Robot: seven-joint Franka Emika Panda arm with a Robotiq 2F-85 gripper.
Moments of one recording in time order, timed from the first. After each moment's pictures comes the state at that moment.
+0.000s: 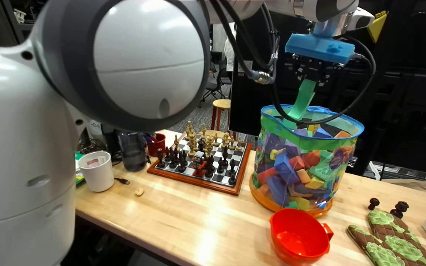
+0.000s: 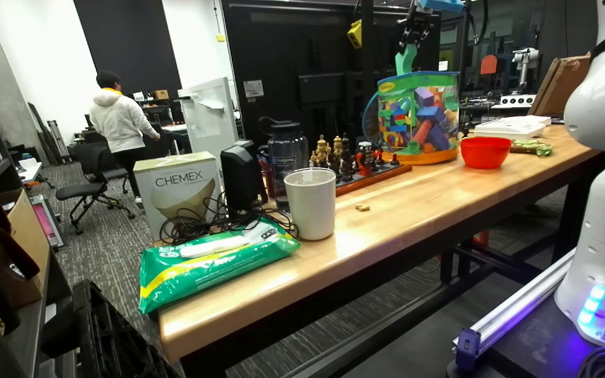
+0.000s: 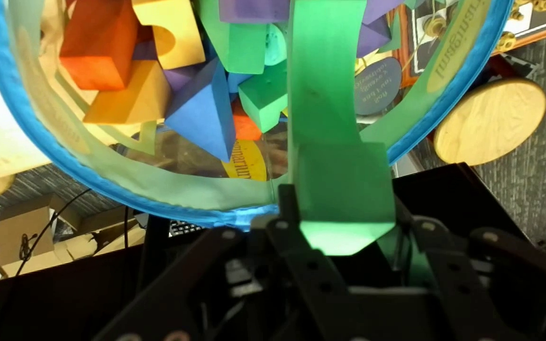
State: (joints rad) arm -0.33 0.26 -0.18 -1.25 0.25 1.91 -0.22
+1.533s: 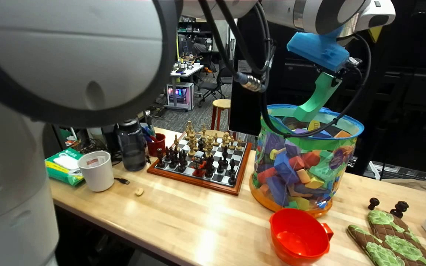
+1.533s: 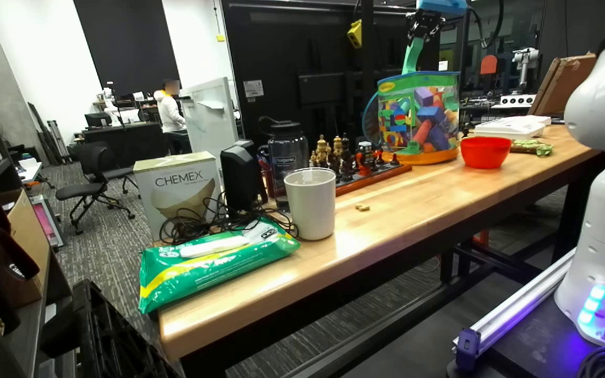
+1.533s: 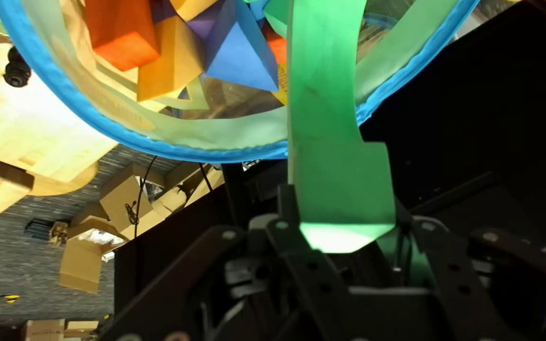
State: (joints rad) arm -0.33 0.15 -0.20 -1.46 0.22 2.25 0.10
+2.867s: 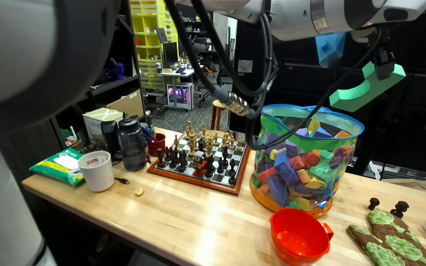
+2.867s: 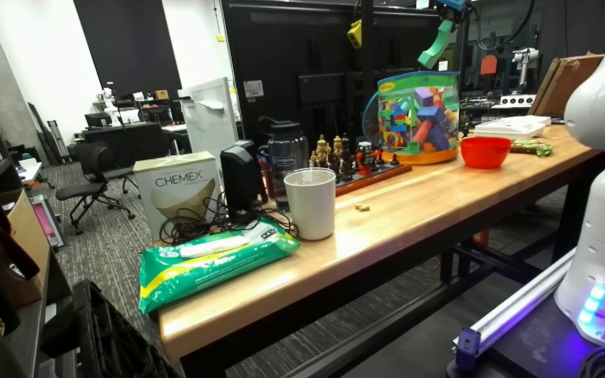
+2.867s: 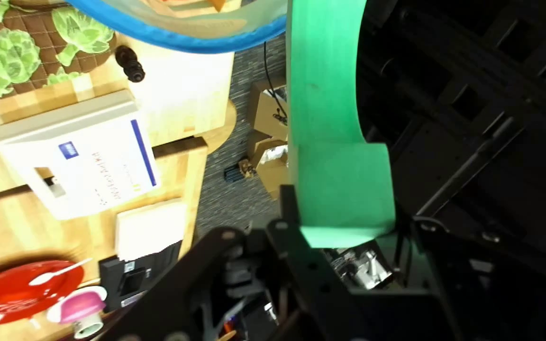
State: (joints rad) arm -0.33 0.04 -0.28 -1.62 -0.18 2.50 1.07
